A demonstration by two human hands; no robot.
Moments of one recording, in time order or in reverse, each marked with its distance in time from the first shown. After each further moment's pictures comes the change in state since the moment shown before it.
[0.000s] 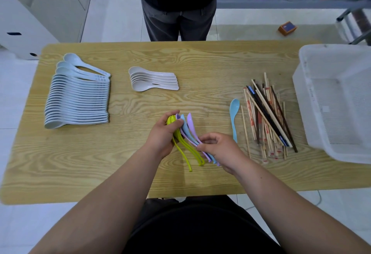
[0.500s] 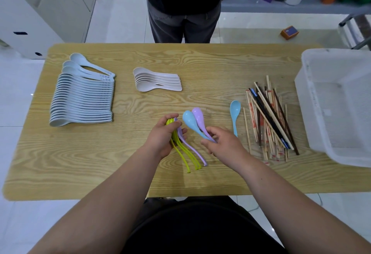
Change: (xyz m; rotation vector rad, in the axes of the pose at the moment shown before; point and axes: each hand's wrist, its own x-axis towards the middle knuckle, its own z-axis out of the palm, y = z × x) left_hand -0.005 0.004 -0.009 -0.027 0.031 -0.073; right_hand -0.005 -0.016 -0.006 -0.494 0.024 -0.253
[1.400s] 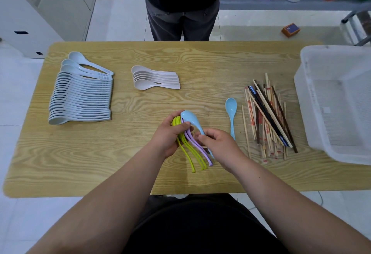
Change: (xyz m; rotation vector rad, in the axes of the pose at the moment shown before) left_hand -0.004 -0.011 0.016 0.017 -0.095 0.018; right_hand -0.008 -0.007 0.009 0.360 -0.009 0.149
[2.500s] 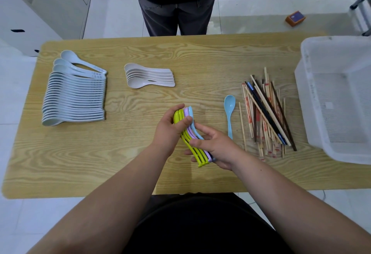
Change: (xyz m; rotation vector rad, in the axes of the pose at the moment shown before) left_hand 0.012 -0.010 0.020 0.394 0.133 0.262; right_hand 0.013 0.006 -0.019 0.440 -0.338 0.163
